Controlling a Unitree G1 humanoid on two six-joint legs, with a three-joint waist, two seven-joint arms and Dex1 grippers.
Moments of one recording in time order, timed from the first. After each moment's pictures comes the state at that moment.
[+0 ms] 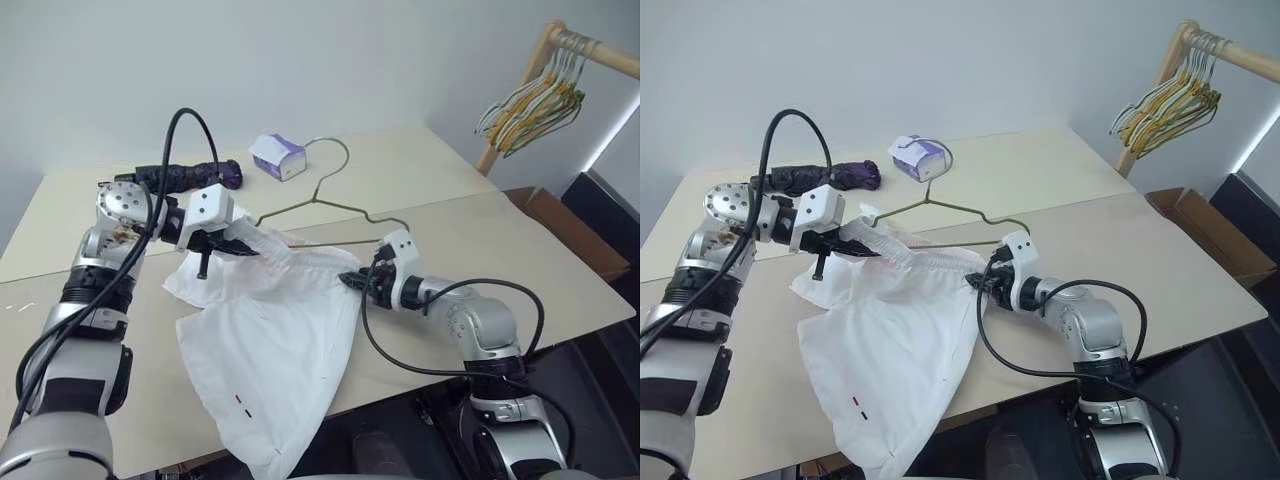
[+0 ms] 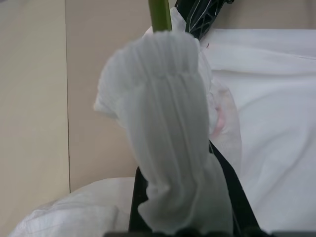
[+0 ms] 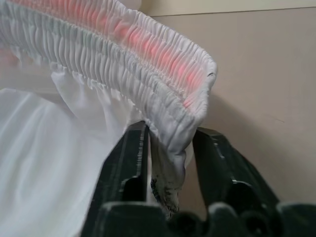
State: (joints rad) left arm -0.86 0.72 -0.18 0.60 -0.14 -0.09 -1.52; right arm -0.44 -0.27 0.03 -0.06 0.38 0.90 0.57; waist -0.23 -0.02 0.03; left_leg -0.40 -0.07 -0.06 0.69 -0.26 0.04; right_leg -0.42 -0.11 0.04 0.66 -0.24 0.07
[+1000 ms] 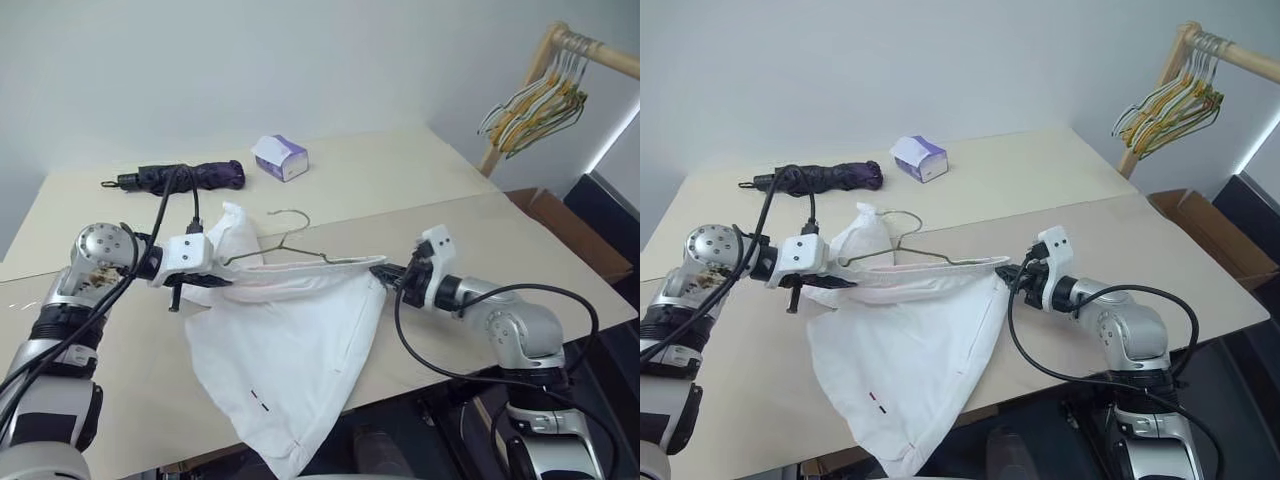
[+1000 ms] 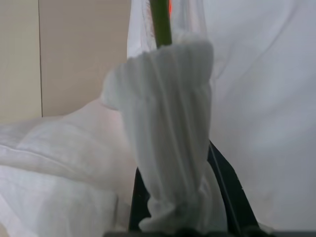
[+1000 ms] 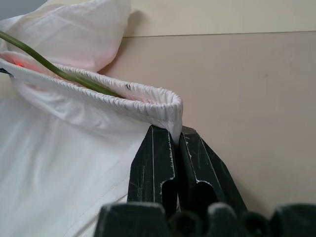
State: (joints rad) left arm -0.68 0.84 -0.22 0.63 0.01 -0.30 -1.39; right arm -0.38 -0.43 -0.03 -0.12 0.48 0.85 0.60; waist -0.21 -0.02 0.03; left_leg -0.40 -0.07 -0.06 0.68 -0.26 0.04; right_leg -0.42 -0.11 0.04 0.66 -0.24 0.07
